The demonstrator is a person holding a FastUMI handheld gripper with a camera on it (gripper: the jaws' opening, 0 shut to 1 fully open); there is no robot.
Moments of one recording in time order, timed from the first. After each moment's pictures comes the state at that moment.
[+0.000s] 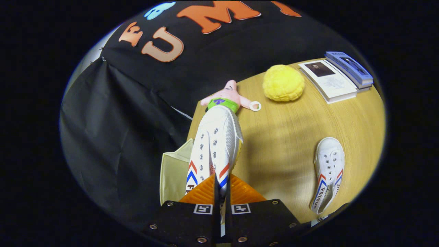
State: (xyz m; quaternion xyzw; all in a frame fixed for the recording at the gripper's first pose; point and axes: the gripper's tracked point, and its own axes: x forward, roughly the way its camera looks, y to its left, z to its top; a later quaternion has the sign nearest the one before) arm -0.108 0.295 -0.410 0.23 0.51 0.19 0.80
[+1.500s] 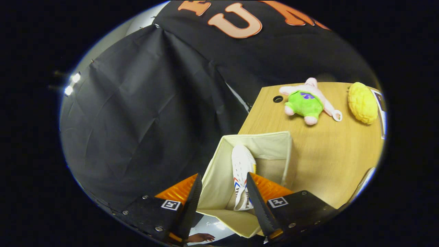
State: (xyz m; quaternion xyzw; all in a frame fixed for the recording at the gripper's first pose) arm -0.113 0.449 -0.372 0.18 0.47 0.38 0.77
